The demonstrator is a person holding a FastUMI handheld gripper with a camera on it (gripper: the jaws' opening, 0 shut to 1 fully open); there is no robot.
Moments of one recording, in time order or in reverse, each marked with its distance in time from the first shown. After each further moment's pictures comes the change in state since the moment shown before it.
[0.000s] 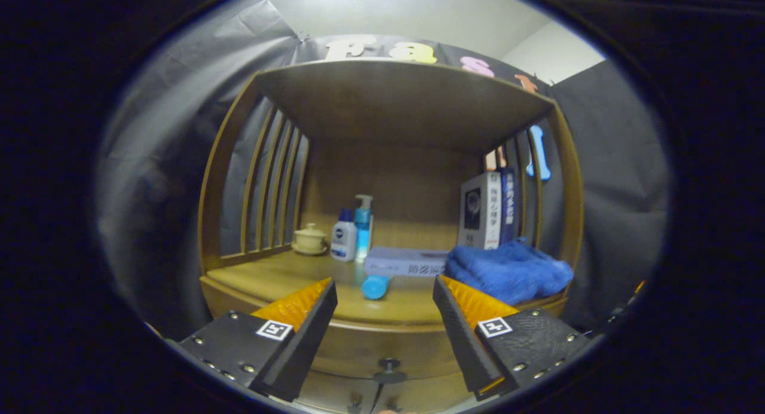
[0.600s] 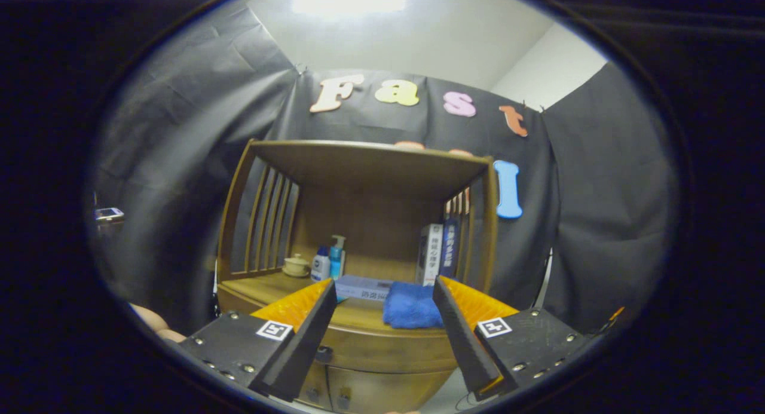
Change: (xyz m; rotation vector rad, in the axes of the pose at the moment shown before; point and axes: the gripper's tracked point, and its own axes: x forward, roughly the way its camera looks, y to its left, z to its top) arm -0.105 -0.132 0.081 -0.016 -0.164 0.051
